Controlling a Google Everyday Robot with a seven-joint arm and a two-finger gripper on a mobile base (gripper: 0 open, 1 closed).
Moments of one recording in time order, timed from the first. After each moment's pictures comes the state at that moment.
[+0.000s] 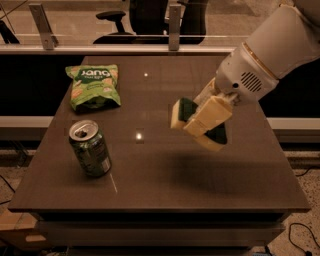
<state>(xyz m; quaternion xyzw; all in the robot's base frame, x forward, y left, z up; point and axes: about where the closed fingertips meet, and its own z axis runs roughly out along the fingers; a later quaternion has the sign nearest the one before) 0.439 -0.075 0.931 -0.55 0.78 0.25 0.18</state>
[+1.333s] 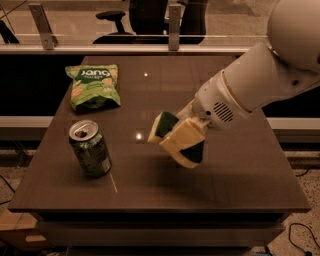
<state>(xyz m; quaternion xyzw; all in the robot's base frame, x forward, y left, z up) 0.424 -0.036 0.906 -0.51 0.79 0.25 0.23</state>
